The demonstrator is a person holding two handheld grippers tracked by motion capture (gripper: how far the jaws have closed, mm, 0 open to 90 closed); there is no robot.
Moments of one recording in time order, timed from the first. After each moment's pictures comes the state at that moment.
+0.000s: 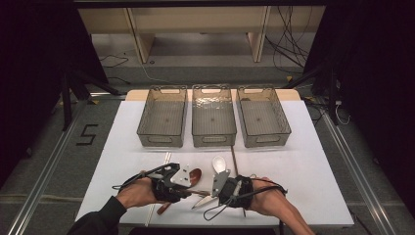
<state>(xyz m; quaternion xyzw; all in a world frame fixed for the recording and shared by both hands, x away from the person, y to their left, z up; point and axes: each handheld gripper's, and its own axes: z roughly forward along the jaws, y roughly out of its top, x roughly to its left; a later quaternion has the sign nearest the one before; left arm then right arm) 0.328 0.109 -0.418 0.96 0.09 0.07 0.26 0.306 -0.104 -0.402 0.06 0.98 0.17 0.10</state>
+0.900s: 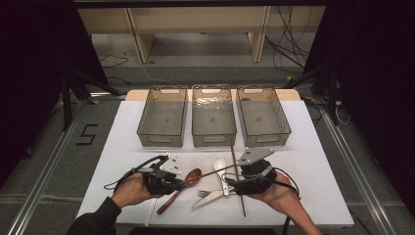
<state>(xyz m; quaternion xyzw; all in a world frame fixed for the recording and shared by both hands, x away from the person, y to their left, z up) 0.341 0.132 -0.412 0.94 0.18 0.05 0.29 0.324 -0.157 -0.382 0.28 0.88 0.34 0.15</state>
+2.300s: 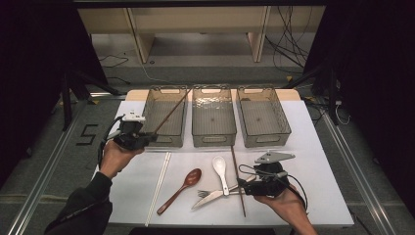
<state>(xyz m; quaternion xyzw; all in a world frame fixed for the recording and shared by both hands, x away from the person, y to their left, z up) 0.425 0.211 -0.377 0.81 0.43 0.16 0.37 0.321 -0.189 -0.409 0.43 0.82 0.36 0.12</state>
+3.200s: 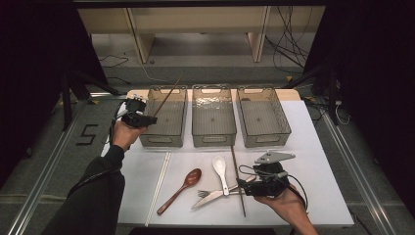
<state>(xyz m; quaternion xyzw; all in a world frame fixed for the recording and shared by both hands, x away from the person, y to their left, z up) 0.510 0.216 -0.395 0.78 0.52 0.15 0.32 0.320 -0.189 -0.407 0.42 0.82 0.36 0.12</state>
